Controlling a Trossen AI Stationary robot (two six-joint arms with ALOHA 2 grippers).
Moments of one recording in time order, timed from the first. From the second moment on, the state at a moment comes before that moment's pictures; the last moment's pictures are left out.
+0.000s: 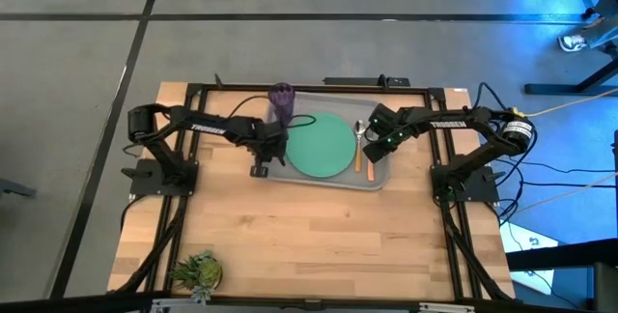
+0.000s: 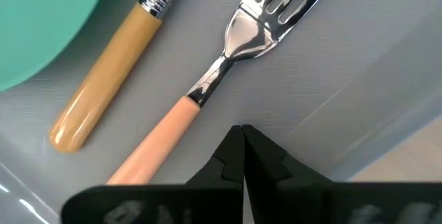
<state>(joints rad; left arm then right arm) 0.28 1.66 0.89 -0.50 -0.02 0.37 -0.54 1.51 0.68 -0.54 -0.13 0.41</state>
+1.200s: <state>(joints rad) -0.02 1.65 0.85 -0.55 0.00 0.10 -0.25 1.51 0.68 -0.58 -0.15 0.60</state>
